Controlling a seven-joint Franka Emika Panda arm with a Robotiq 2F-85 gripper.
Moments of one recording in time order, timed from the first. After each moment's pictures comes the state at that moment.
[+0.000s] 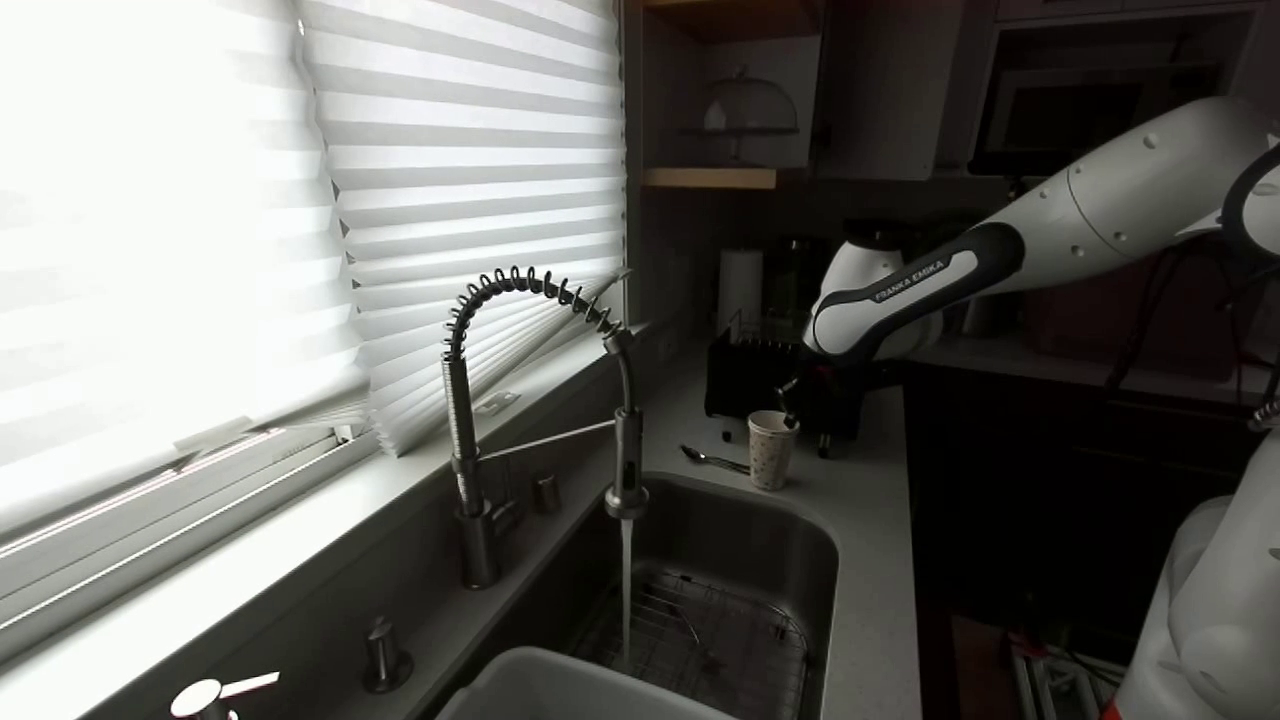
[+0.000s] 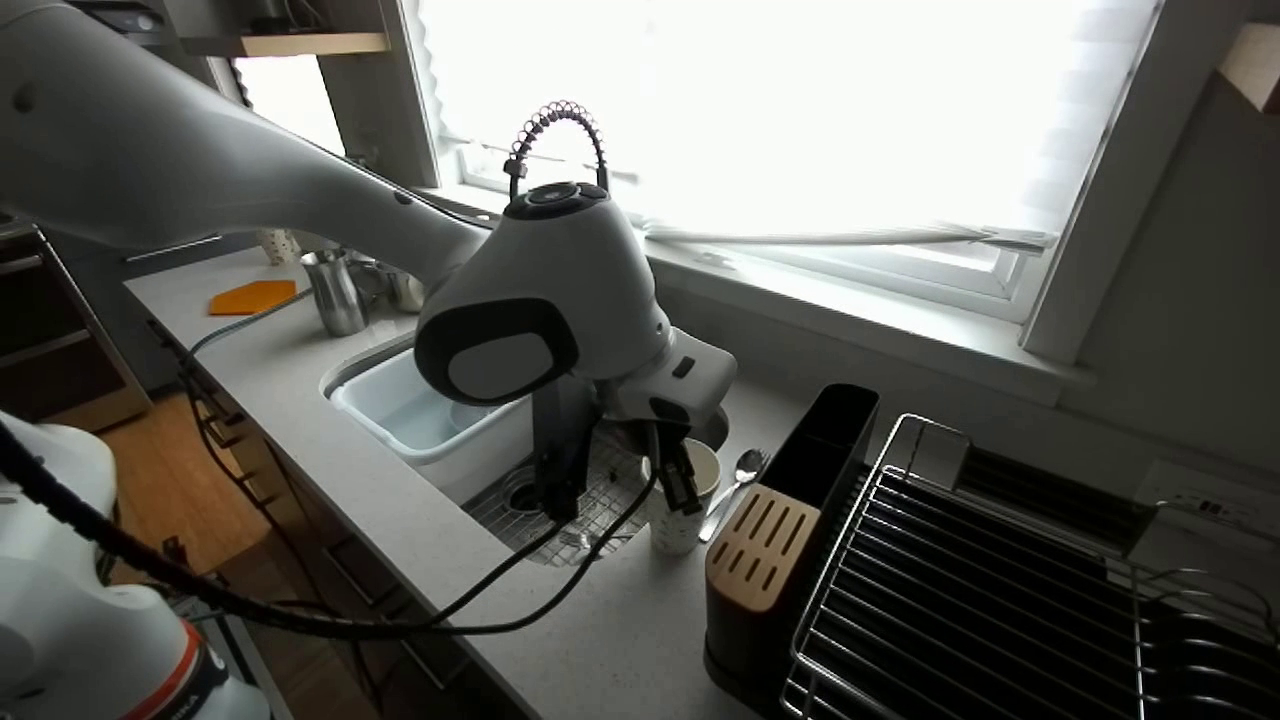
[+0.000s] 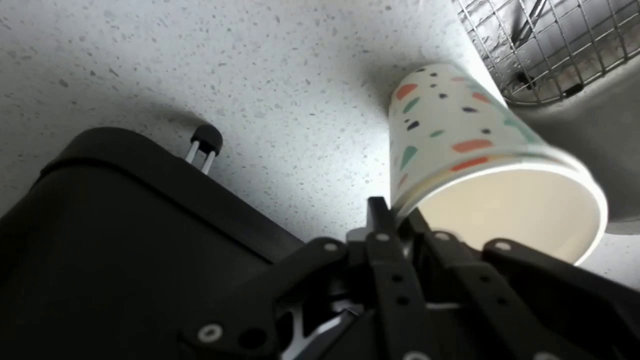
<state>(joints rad) -0.33 -0.14 -0.31 -2.38 -0.01 2.57 0.01</state>
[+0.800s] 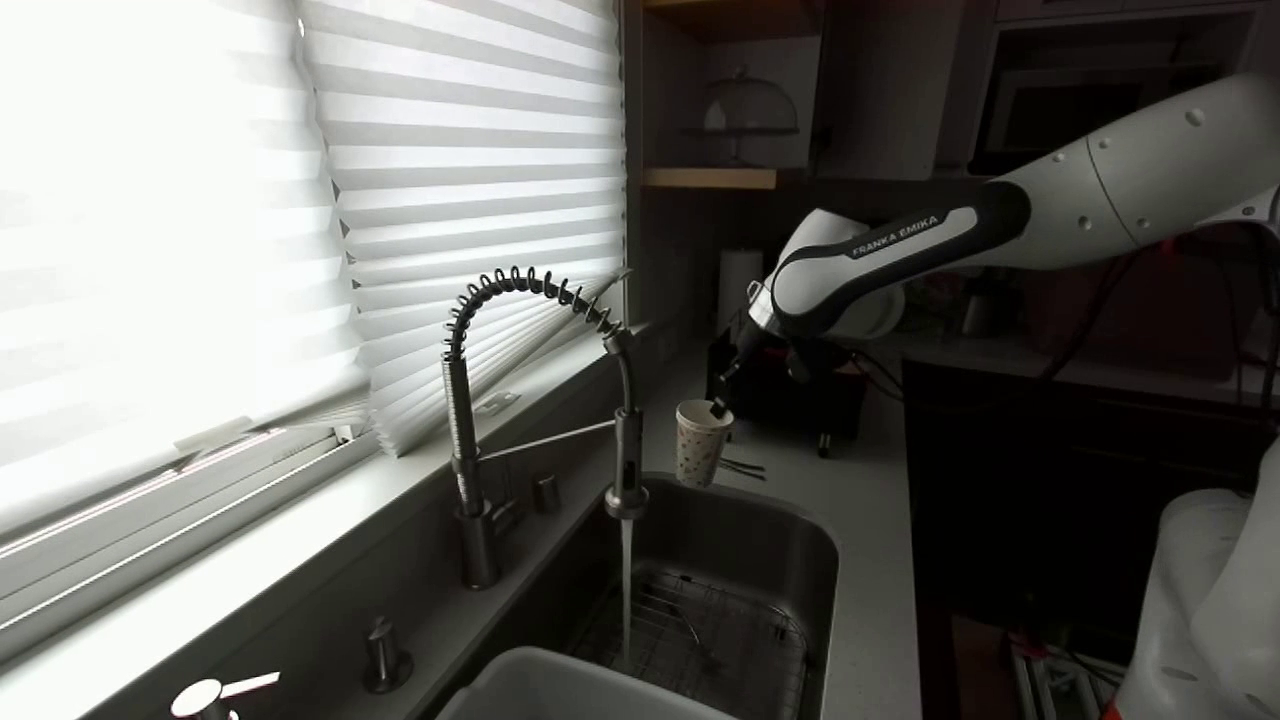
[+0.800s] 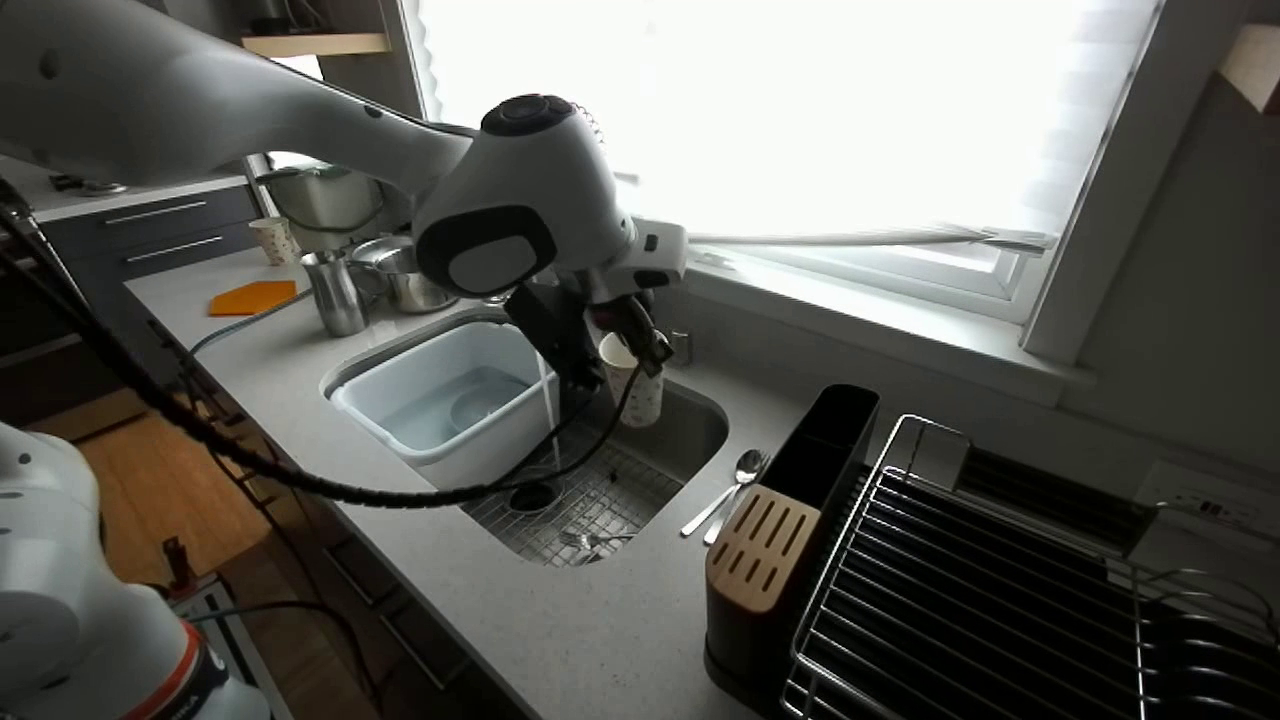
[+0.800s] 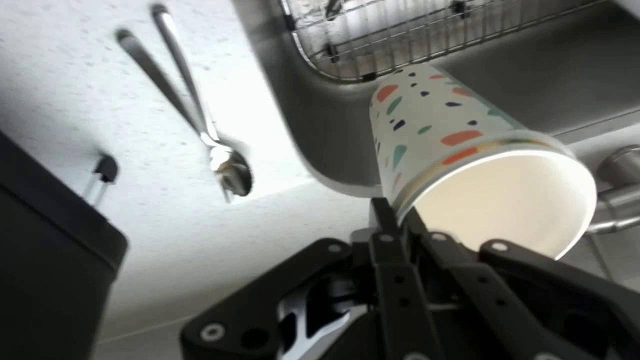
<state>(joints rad) -0.13 -0.19 -0.26 -2.31 0.26 2.53 -0.31</state>
